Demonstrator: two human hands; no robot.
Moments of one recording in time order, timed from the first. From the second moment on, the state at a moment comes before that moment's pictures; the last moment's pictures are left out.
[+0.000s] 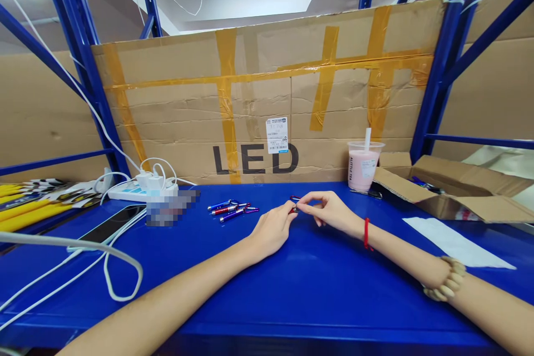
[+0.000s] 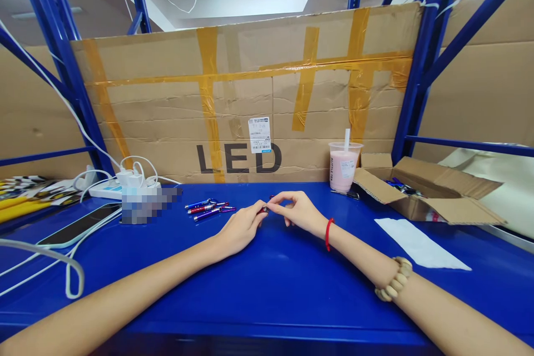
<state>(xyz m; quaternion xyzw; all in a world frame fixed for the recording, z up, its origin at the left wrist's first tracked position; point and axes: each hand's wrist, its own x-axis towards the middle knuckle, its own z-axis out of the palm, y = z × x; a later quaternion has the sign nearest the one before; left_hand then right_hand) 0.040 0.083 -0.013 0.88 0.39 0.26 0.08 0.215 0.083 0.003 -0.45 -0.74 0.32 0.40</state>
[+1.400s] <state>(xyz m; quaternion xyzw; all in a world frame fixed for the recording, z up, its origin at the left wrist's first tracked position) 0.037 0.084 -0.016 0.90 0.30 0.29 0.15 0.225 0.082 0.006 -0.43 -0.82 0.16 0.34</state>
